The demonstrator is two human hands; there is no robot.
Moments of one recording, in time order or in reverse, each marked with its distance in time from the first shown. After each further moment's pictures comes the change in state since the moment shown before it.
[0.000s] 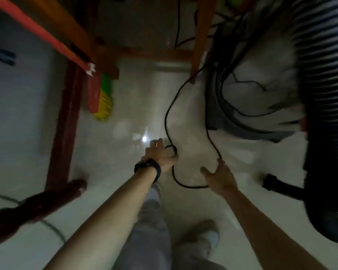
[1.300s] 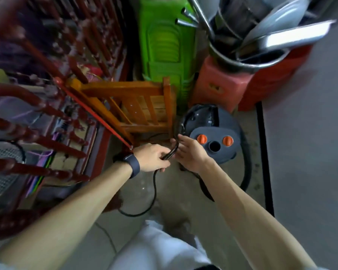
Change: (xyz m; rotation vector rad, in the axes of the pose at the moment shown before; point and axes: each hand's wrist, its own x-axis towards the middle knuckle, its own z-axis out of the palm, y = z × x) left_hand -0.636 0.222 -0.342 0.368 0.106 0.597; right_hand -0.574 -0.183 -0.352 1.115 -0.421 -0.305
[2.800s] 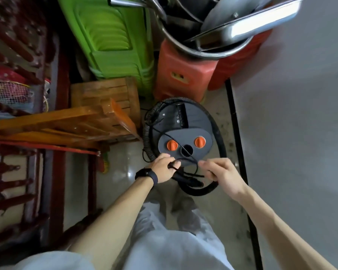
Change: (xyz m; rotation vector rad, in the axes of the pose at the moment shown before) left_hand 0.204 0.025 0.090 -0.171 -0.135 -0.007; right_hand -0.062 -0.090 -0.120 -0.529 0.226 -0.270
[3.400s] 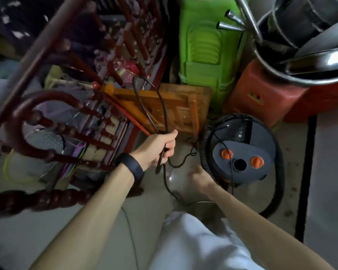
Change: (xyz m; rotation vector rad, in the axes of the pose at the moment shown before) left_hand -0.220 0.033 -0.124 -1.167 0.330 -0.306; right_hand 0.060 0.061 0.169 0.085 -0.235 0.438
